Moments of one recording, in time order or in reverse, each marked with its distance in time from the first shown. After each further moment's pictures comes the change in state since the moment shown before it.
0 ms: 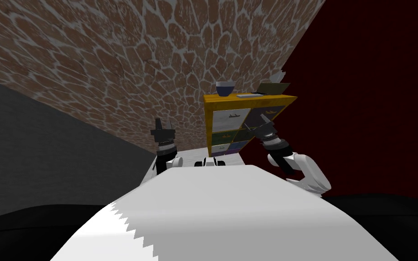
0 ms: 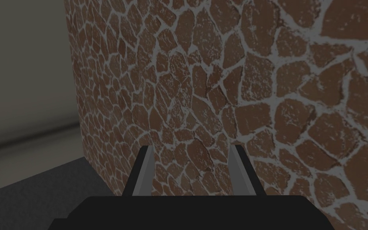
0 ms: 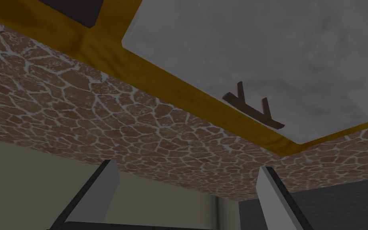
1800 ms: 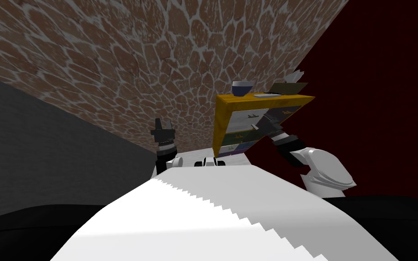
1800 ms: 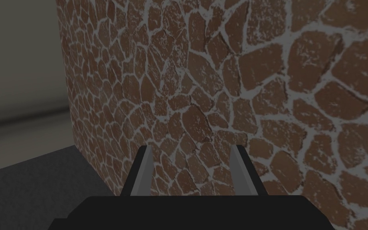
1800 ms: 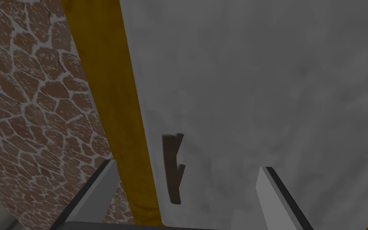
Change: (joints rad) left arm 0.000 0.000 0.000 0.000 0.000 0.000 0.000; right arm -0.064 -0.139 -0.148 0.143 0.354 0.032 0.434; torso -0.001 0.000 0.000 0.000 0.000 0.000
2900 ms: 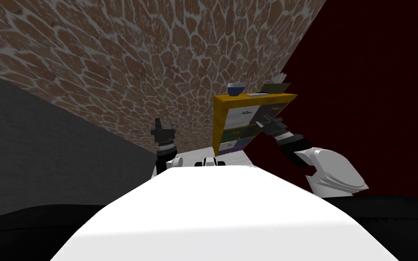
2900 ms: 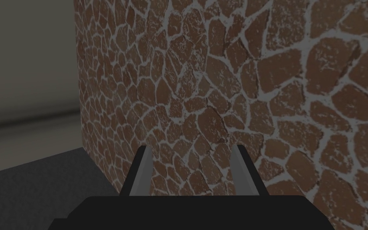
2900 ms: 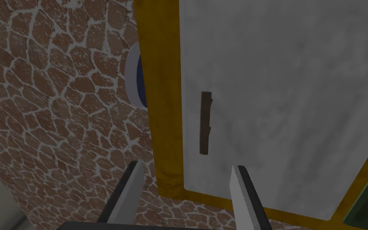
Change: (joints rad) left arm 0.000 0.000 0.000 0.000 0.000 0.000 0.000; right arm 0.017 -0.024 -0.030 -0.021 0.002 0.021 -0.026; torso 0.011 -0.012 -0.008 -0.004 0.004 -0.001
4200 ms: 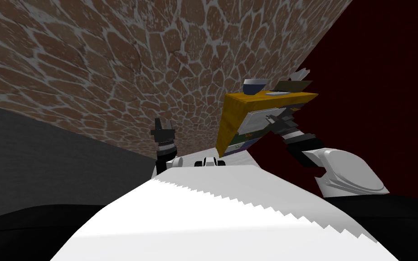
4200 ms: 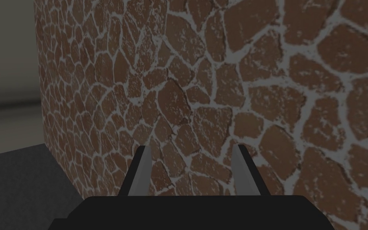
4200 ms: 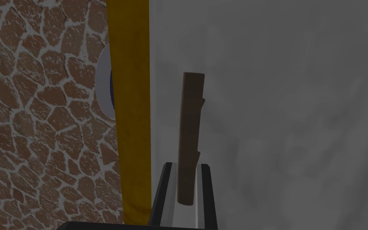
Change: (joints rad) left arm -0.001 0.000 0.000 0.000 0.000 0.000 0.000; right arm 0.009 -0.033 -0.067 0.034 0.016 0.062 -0.023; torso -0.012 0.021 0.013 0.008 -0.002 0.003
